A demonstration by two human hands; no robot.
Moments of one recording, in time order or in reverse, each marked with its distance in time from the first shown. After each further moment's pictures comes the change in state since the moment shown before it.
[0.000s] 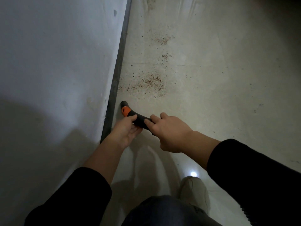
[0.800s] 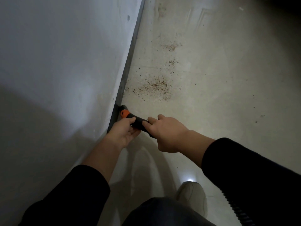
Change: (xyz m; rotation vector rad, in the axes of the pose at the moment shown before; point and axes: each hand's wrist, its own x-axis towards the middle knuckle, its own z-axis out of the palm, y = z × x) left_hand -0.009 0.005 -0.017 -0.040 0.043 -0.004; right_hand 0.008 -0.013 -0.018 -0.015 -0.048 -0.072
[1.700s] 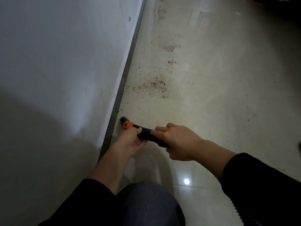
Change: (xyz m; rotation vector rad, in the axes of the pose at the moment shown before) left_hand -0.027 -0.042 -0.002 0.014 0.019 -0.106; right_hand -0.051 0.000 0.020 0.166 -0.009 -0.049
